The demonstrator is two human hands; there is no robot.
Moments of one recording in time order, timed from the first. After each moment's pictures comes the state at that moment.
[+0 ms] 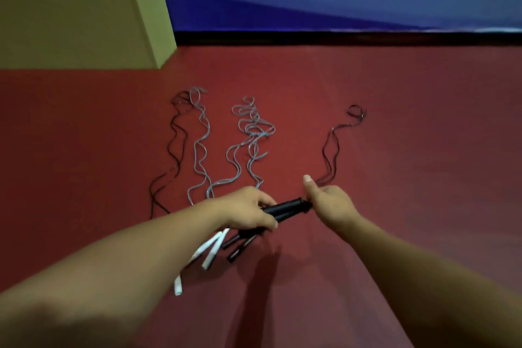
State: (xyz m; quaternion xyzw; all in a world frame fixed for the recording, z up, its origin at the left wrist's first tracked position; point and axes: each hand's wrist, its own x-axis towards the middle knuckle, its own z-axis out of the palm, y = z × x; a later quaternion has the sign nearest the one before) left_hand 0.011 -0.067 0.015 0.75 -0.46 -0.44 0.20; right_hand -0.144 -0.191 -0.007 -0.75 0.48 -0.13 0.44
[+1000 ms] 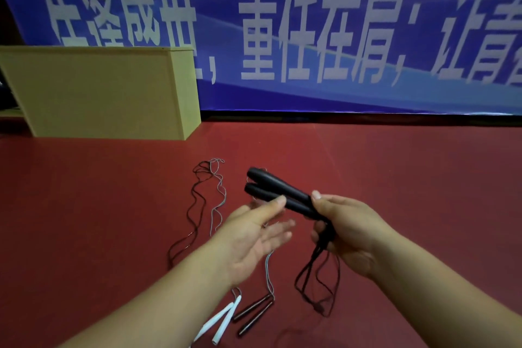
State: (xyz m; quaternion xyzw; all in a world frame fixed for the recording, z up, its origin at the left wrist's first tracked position) left_hand -0.041 -0.006 0.178 0.50 -0.15 -0.46 0.72; right_hand -0.159 -0.113 0.198 -0.53 0.35 -0.25 0.73
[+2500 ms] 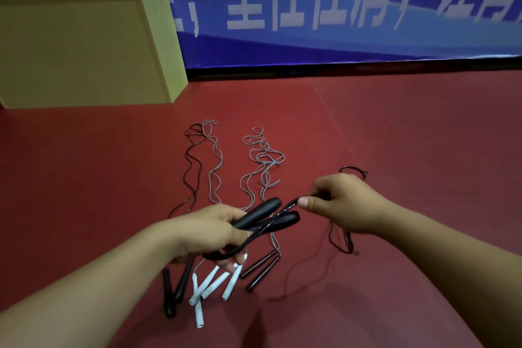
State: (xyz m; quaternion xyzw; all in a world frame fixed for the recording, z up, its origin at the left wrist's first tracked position) left_hand 0.038 0.025 0.118 0.71 -0.38 -0.52 0.29; right_hand -0.141 -0.164 0.122 -0.93 0.24 -0.11 0.24
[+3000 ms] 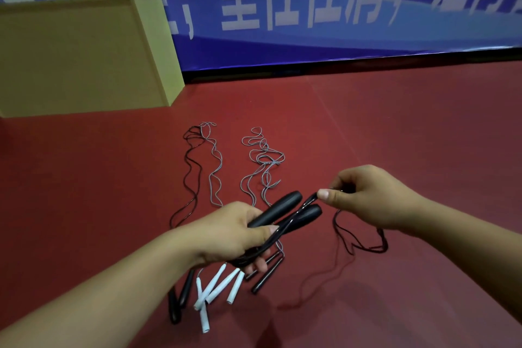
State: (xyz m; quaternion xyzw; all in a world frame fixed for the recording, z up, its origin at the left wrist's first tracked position) left_hand 0.013 0.015 0.132 0.70 -0.41 -0.49 0.32; right_hand -0.164 -0.167 0.137 -0.89 0.30 -0.14 0.30
